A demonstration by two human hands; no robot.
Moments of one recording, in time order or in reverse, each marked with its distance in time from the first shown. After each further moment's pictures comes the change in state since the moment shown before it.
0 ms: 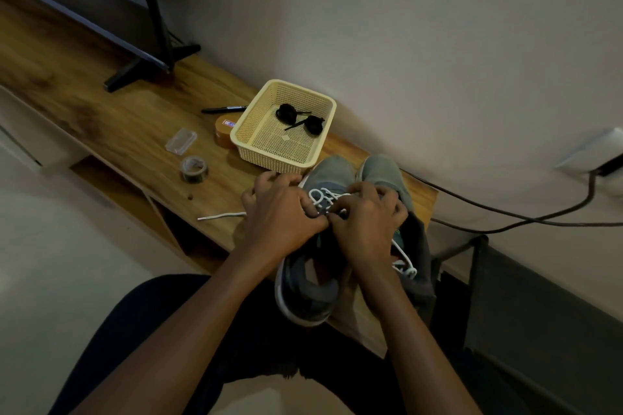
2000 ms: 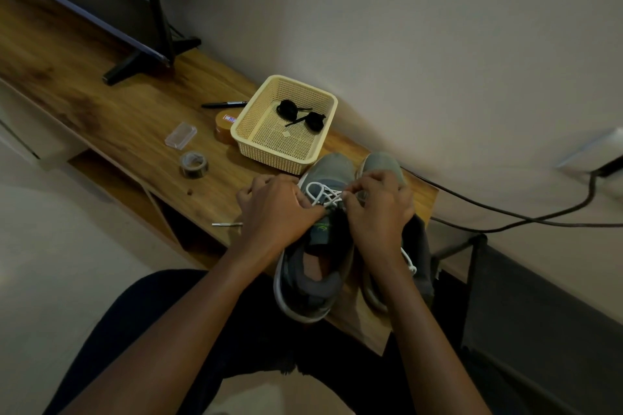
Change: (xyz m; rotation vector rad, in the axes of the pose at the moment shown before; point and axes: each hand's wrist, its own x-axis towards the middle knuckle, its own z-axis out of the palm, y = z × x) left_hand 0.005 -0.002 0.000 -0.053 0.034 -0.102; right_hand 0.007 0.001 -0.015 0.225 0.087 0.078
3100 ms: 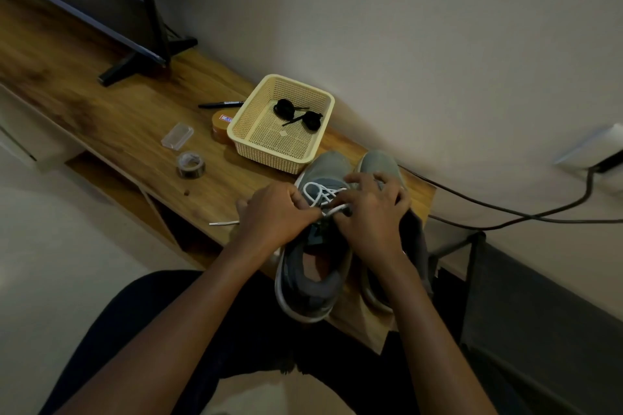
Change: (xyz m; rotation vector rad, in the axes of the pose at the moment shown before) left_hand 0.002 -0.001 0.002 -0.059 -0.073 -0.059; right_hand -0.001 0.005 -0.006 -0.247 -0.245 -0.201
